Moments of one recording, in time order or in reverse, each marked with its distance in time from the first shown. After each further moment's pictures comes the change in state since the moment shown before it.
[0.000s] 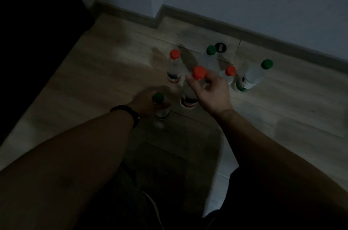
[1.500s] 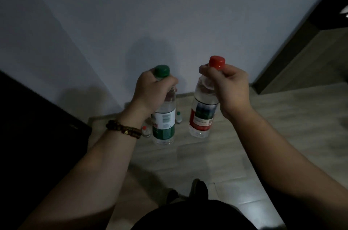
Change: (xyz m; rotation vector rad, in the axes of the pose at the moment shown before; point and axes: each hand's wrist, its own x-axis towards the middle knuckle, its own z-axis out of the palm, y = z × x) left_hand -0.475 0.629 -0.368 -0.477 0.008 0.499; right_hand -0.130 -0.667 -0.476 0.426 0.681 0.234
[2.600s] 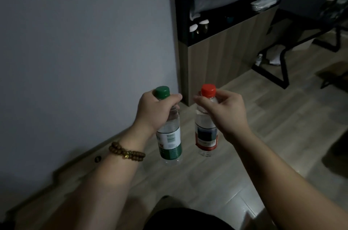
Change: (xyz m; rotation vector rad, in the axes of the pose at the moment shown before) left_hand -0.018 0.138 0.524 0.026 -0.340 0.109; right_hand 0.030 -0.008 -0.518 -0.165 0.329 -0.009
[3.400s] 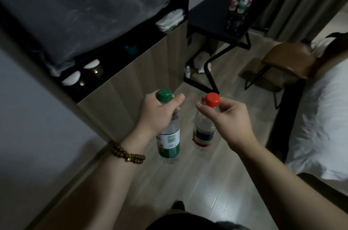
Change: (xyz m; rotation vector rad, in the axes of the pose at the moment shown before) left_hand 0.347 0.093 0.460 -0.042 -0.336 0.115; right_hand 0.356 0.096 -0.360 -0.036 0.375 0.118
